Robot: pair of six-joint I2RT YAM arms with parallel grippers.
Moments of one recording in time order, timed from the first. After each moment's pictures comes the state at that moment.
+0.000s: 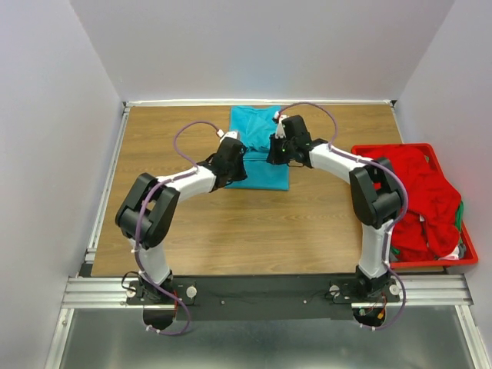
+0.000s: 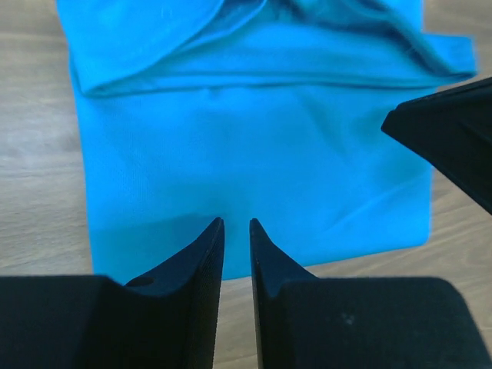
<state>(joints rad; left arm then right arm) -0.54 1.78 1.08 -0.02 -0.09 -0.58 0.47 1.98 1.41 -0.16 -0.18 0.25</state>
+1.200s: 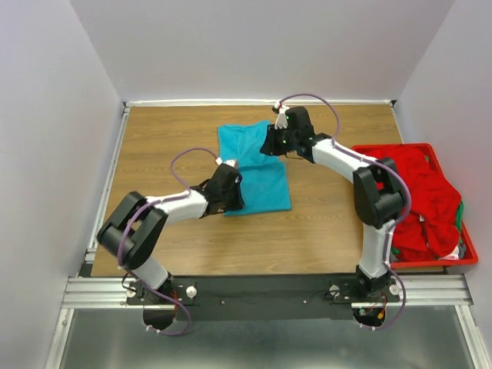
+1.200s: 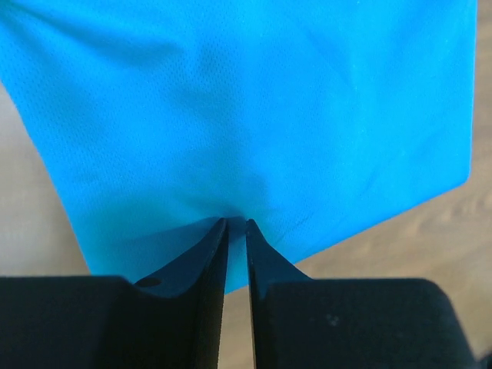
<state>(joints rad) -0.63 1.64 0.80 -0.01 0.01 -0.65 0.45 2.04 1.51 -0.12 -0.30 0.25</state>
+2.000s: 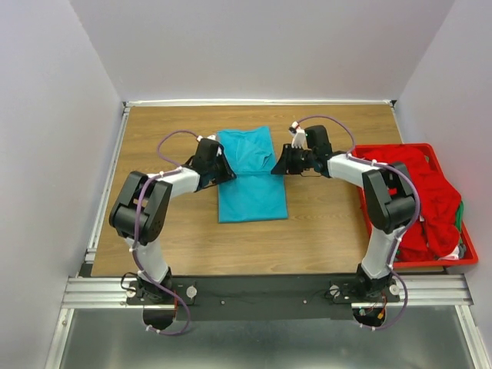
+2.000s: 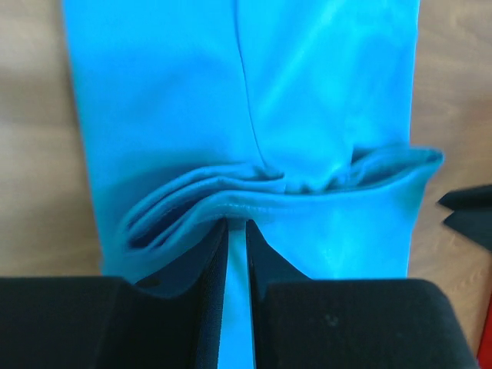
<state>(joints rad) -0.40 1.77 0.94 0.08 0.16 -0.69 0.35 1.87 1.14 0.01 -0.57 0.34</state>
